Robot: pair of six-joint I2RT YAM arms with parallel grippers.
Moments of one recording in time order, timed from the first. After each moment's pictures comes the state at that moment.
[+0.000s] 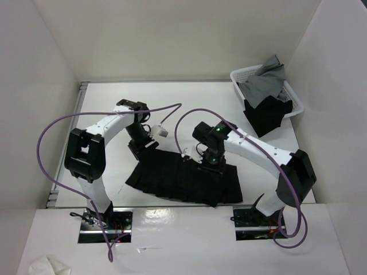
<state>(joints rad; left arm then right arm) -0.33 1.82 1.41 -1.35 0.38 0.60 0.79 1.52 1.21 -1.28 -0.24 -0.53</state>
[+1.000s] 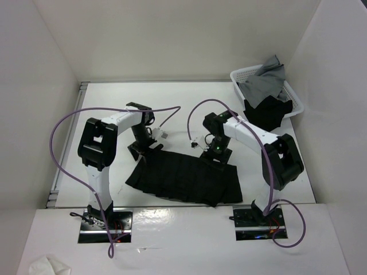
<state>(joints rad) -0.32 2.03 1.46 -1.28 0.31 0.43 0.54 1.69 1.25 -1.28 -0.32 -0.54</state>
